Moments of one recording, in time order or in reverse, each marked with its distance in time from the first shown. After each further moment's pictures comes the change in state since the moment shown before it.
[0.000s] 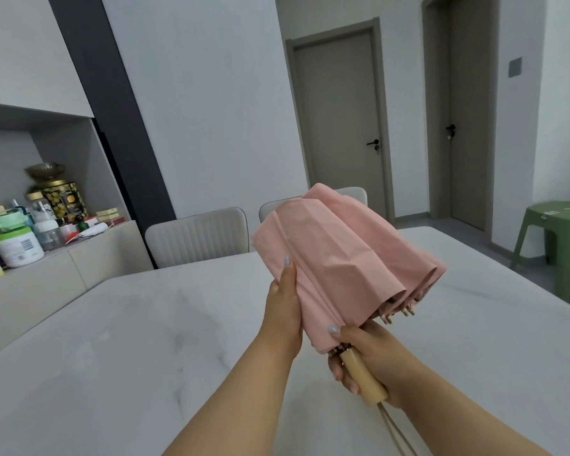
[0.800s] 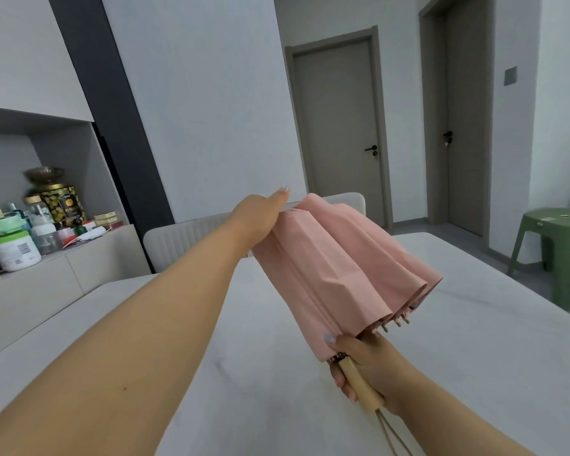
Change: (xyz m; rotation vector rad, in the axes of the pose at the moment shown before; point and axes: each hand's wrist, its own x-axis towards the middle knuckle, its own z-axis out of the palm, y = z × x) left_hand 0.042 0.142 0.005 0.942 0.036 0.215; right_hand 0.005 0.004 -0.002 -0.065 0.066 0.054
